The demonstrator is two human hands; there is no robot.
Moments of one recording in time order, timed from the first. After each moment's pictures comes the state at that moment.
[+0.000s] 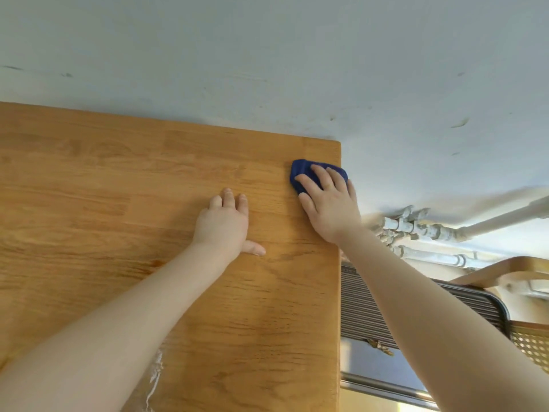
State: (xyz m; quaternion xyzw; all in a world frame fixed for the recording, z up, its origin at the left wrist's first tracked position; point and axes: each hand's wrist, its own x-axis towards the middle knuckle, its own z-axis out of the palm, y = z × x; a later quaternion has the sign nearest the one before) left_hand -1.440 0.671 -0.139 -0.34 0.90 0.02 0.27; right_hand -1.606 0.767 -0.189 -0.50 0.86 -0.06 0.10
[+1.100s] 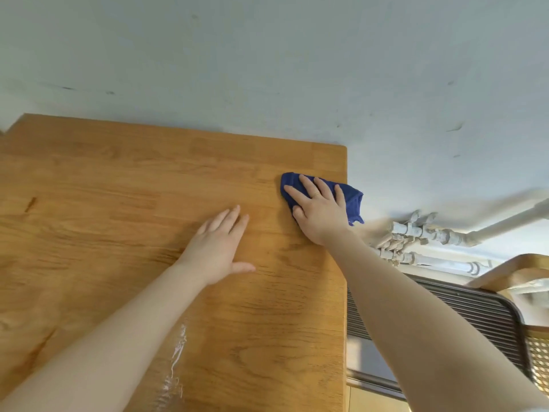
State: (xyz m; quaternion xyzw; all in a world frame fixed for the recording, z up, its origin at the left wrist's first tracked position) left_hand -1.367 0.686 -0.136 -0.29 0.93 0.09 0.20; right_hand -1.568 0.766 -0.183 -0.52 0.84 -0.05 0.12
